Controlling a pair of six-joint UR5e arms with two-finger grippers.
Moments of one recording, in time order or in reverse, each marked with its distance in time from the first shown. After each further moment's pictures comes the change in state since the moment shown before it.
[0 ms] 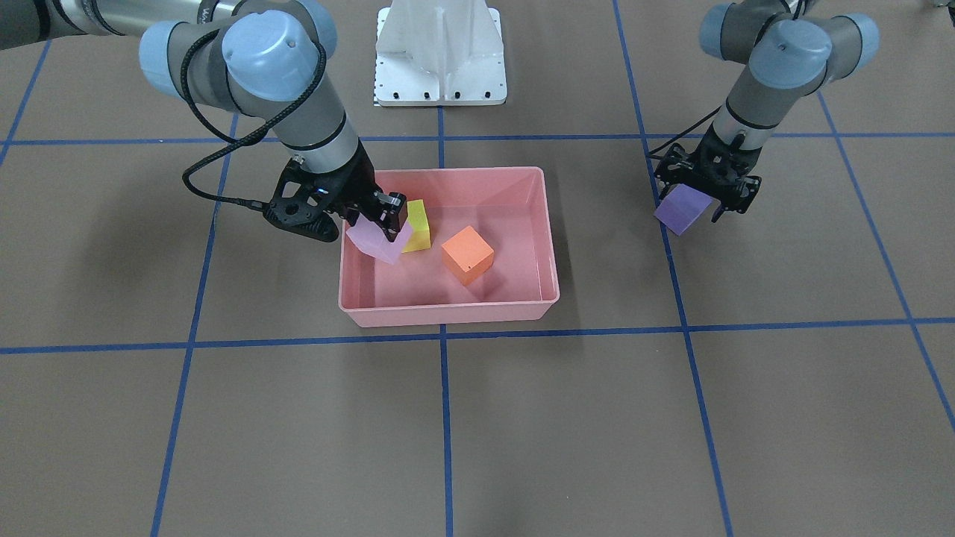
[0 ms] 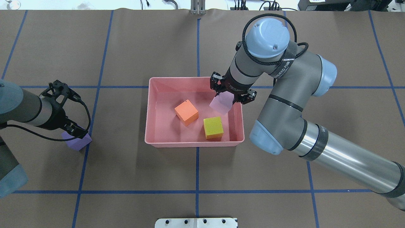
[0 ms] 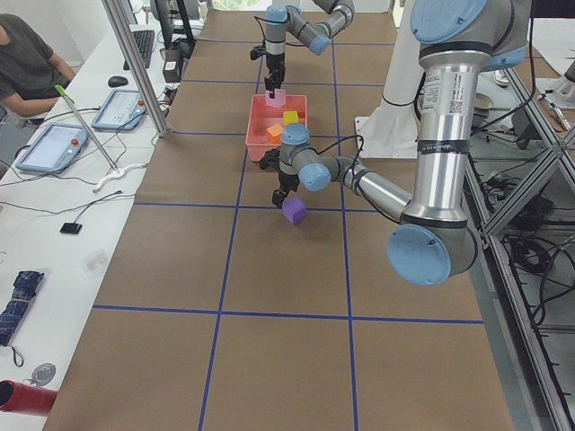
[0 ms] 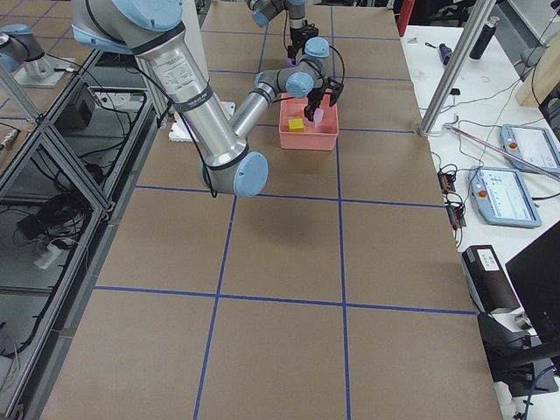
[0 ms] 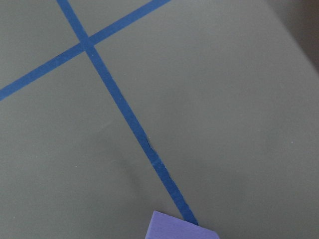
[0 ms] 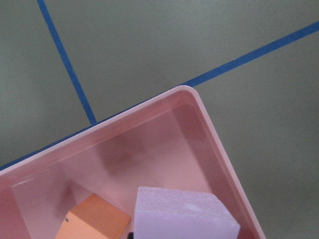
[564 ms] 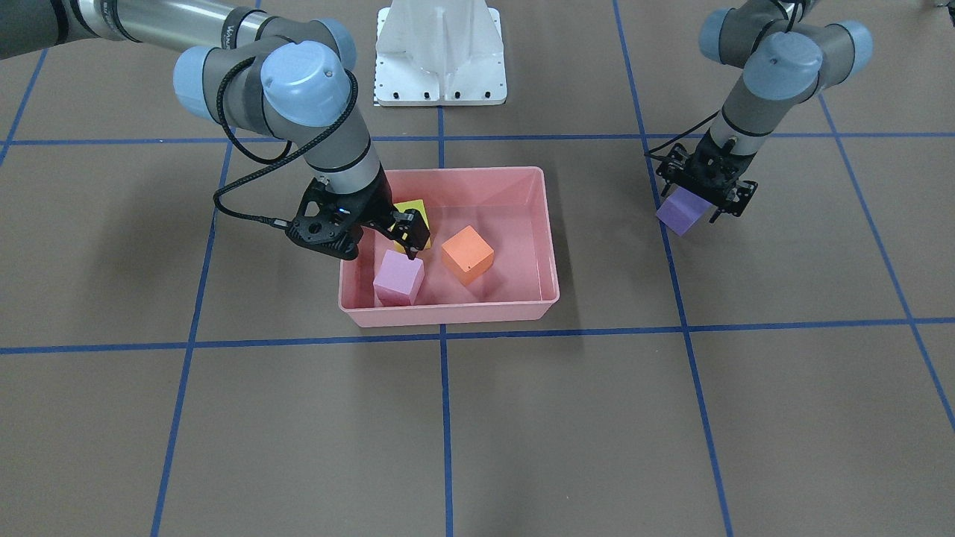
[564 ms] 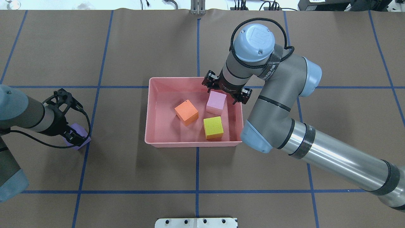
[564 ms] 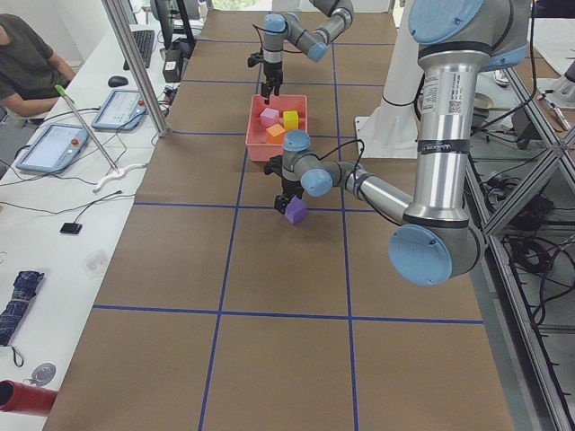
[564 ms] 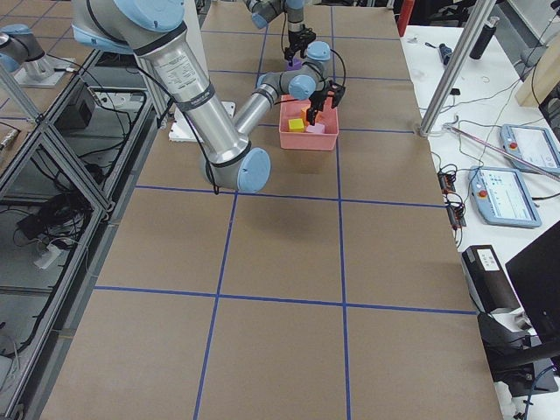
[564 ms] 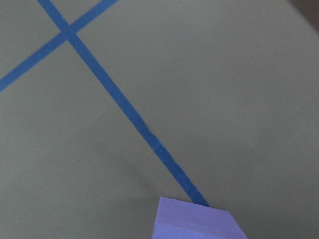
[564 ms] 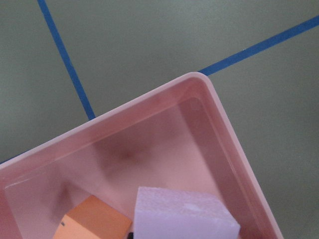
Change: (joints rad) left arm 0.031 0.009 0.031 -0.007 -0.002 0.052; right arm -0.012 0.035 -0.071 0.024 -0.046 -0.001
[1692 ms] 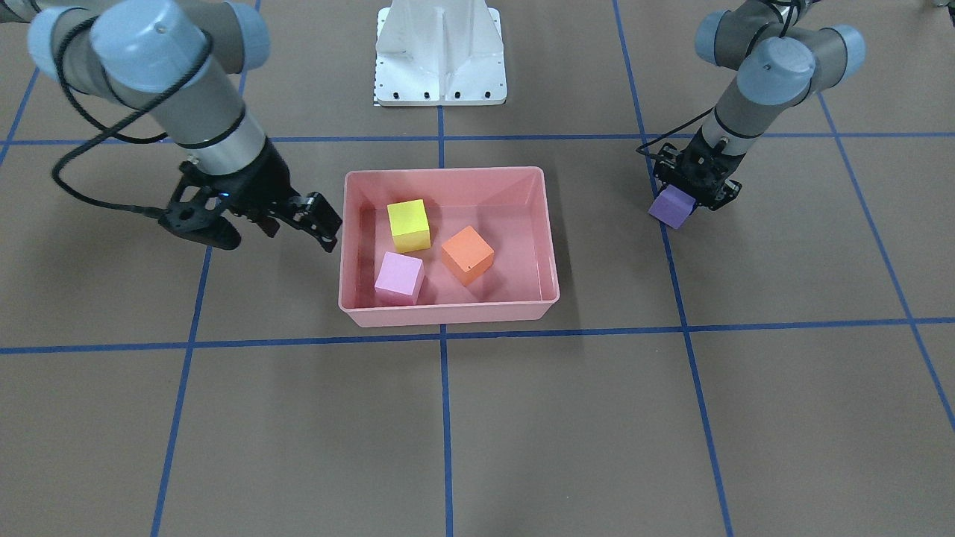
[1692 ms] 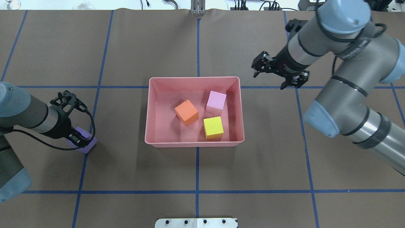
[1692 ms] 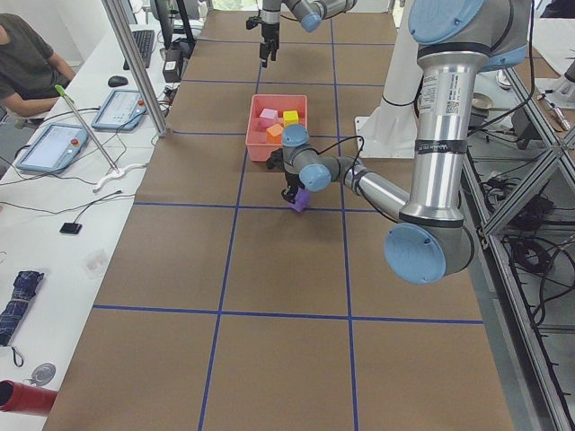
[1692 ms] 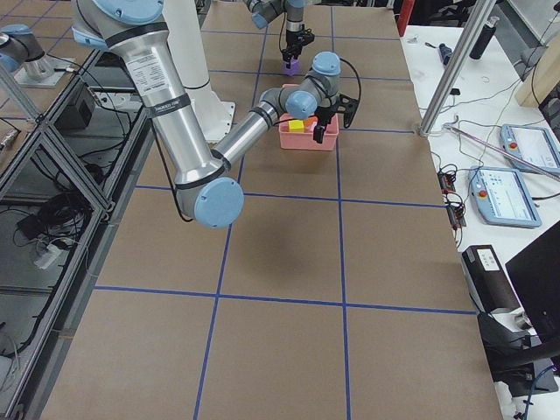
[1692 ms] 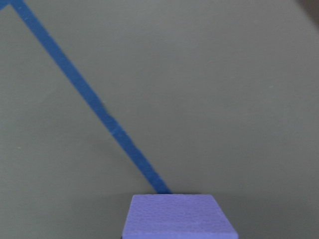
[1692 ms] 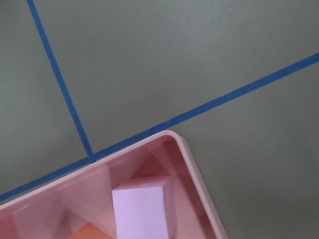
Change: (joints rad) left arm -0.026 -0.058 -0.034 0.006 -0.164 -0.159; right arm 0.252 -0.337 0.273 -0.002 0.188 -0.283
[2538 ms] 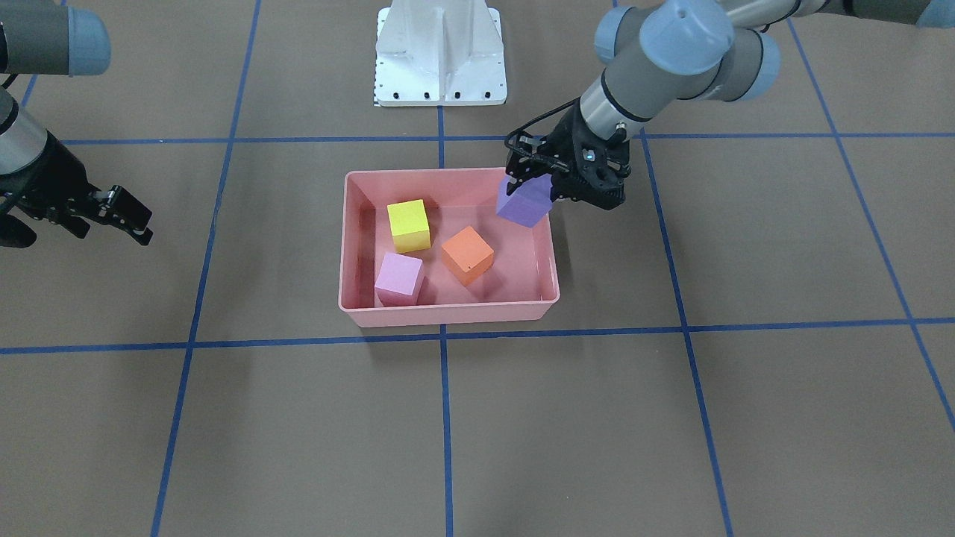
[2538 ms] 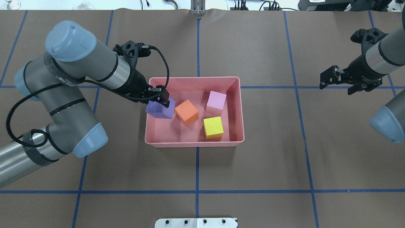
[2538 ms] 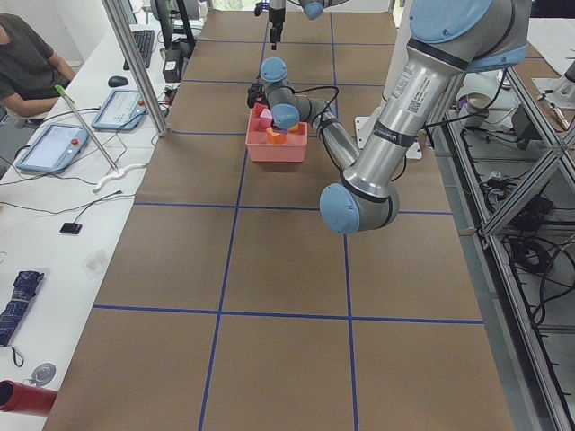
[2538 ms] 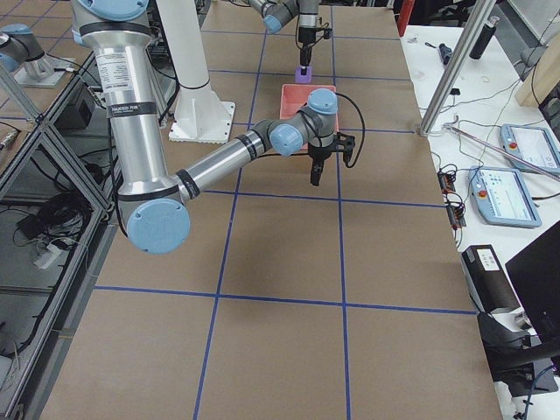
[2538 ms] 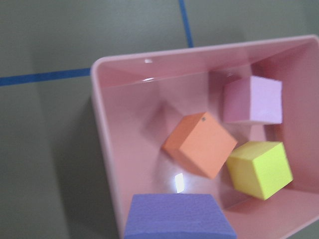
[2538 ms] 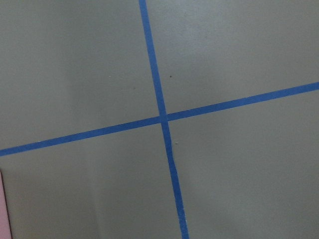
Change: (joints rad) left arm -0.003 -0.490 0.186 0.007 -0.071 -0.530; right arm 0.110 -0.227 0.043 0.006 0.020 -0.310
